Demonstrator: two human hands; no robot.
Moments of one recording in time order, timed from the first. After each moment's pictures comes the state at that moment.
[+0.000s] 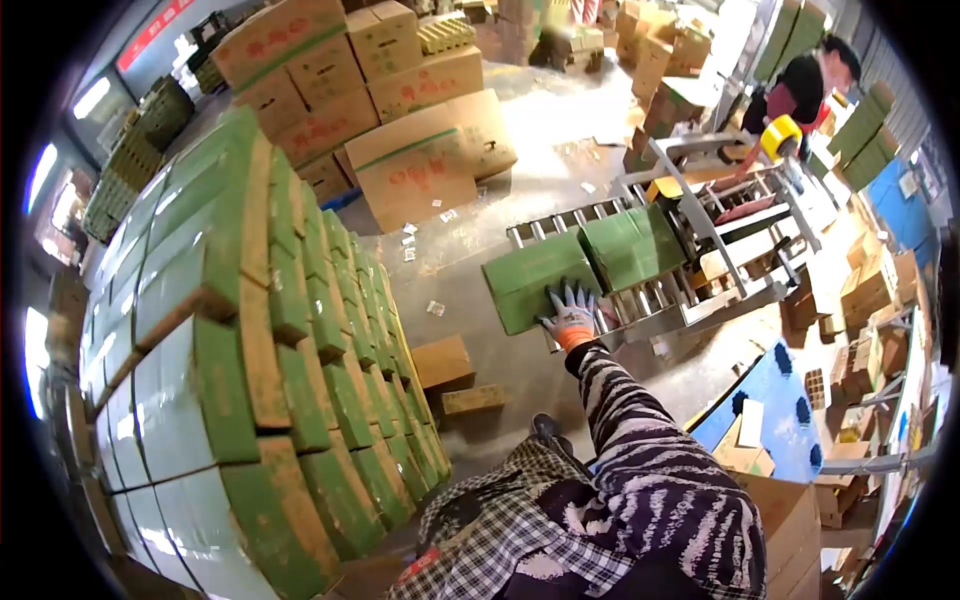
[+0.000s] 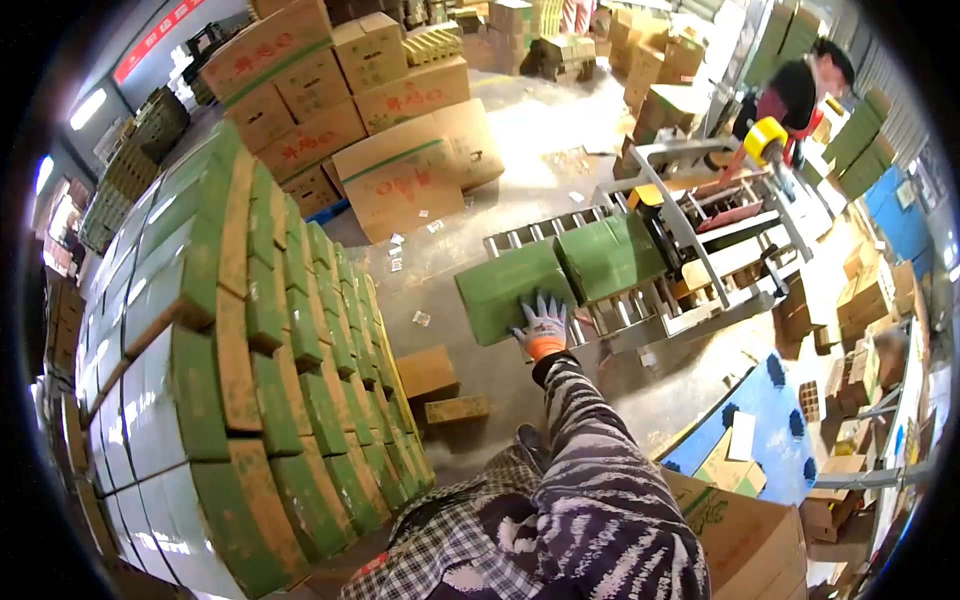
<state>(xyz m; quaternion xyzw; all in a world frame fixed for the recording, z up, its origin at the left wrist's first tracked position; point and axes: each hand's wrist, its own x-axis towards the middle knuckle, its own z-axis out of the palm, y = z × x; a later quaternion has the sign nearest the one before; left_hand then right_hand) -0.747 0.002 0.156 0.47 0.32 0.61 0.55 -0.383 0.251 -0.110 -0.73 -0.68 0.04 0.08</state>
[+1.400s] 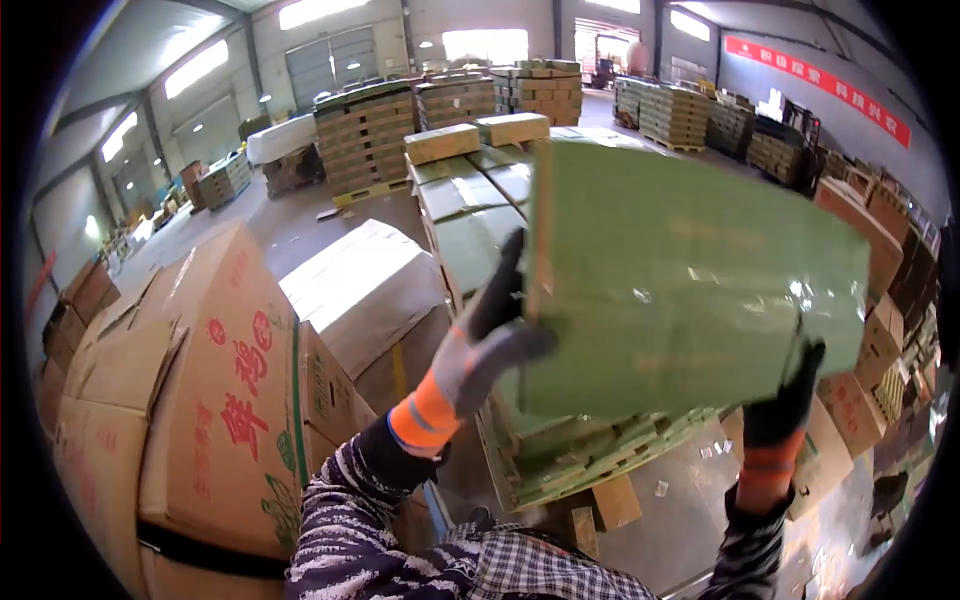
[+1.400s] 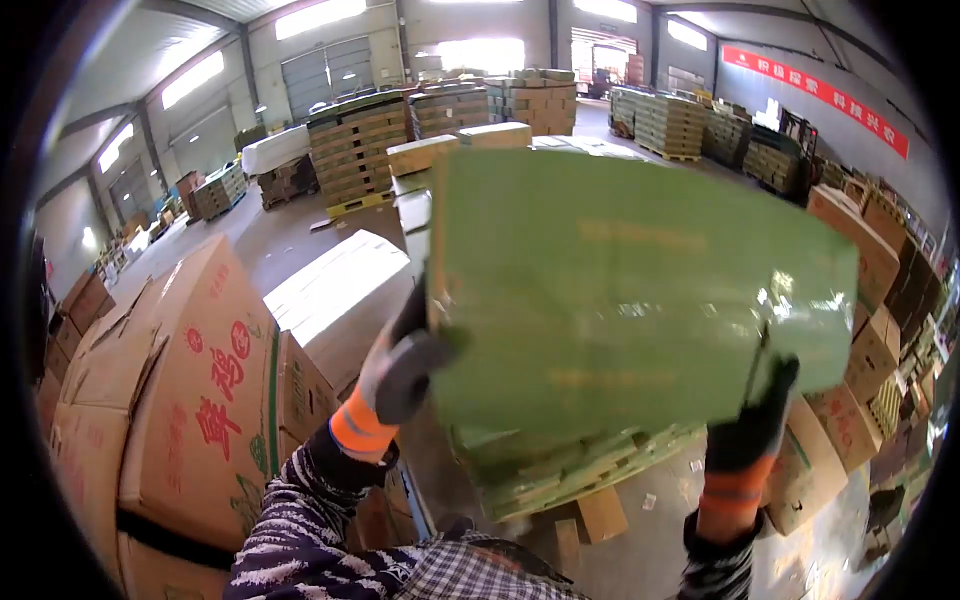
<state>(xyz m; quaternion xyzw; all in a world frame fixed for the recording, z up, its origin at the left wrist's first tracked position) -0.820 -0.105 0.363 0.38 0.54 0.75 0.07 -0.706 0.220 0.324 0.08 -0.28 0.91 0.30</state>
